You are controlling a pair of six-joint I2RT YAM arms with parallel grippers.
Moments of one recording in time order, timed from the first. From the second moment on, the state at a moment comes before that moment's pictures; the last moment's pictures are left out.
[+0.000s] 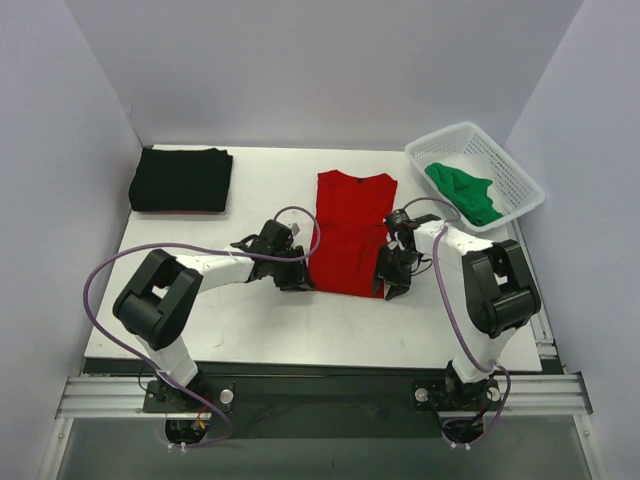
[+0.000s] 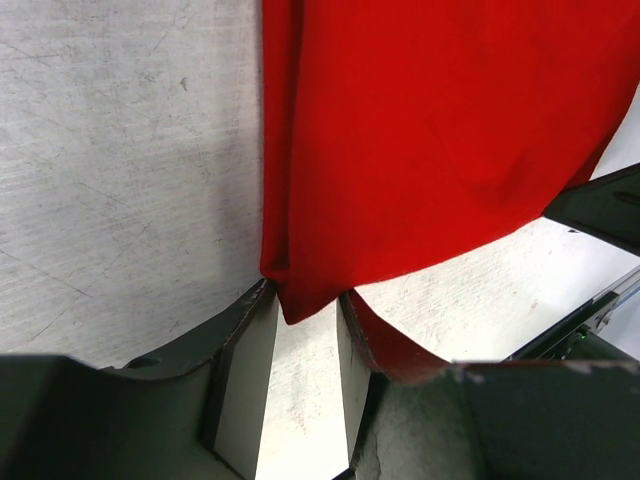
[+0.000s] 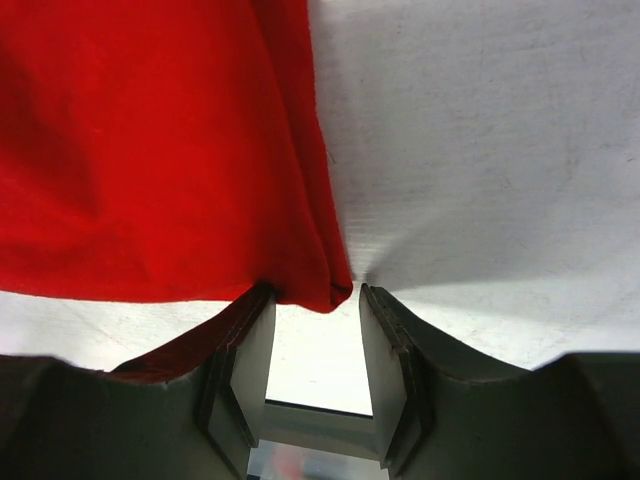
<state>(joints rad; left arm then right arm) -0.60 1.72 0.90 -0.15 0.28 -0.74 0.36 1.75 1.03 -0.75 -0.19 0.60</state>
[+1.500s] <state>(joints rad) -0.65 1.43 0.80 -0.36 0.17 -0.78 0.43 1.50 0.98 -0.86 -0.22 0.66</state>
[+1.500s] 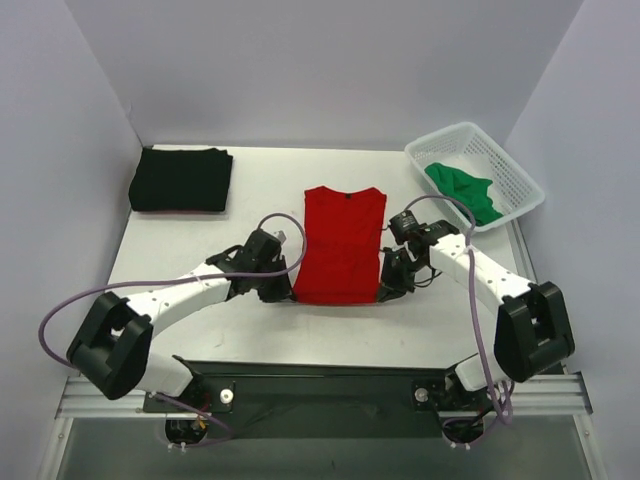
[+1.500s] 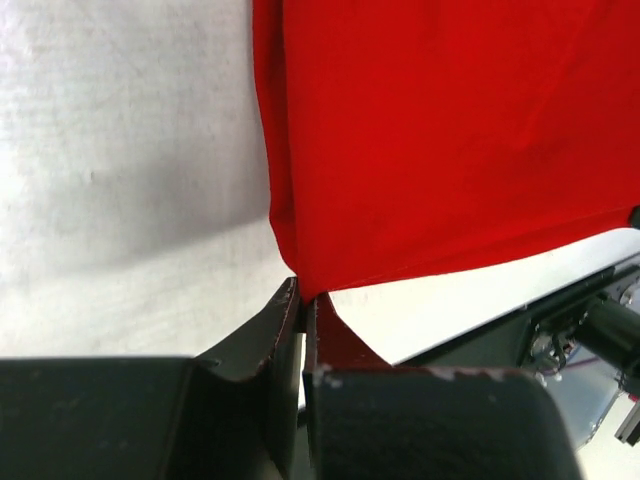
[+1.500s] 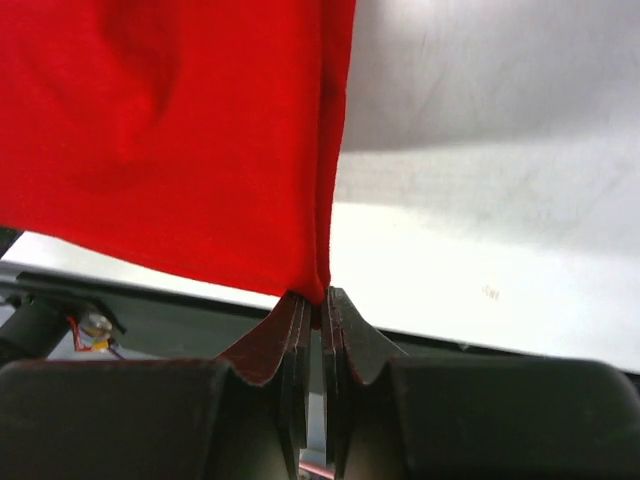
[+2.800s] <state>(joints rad) -0.60 1.44 1.10 -0.59 0.31 -0.76 0.40 1.43 1.30 -1.16 -0.07 0.67</state>
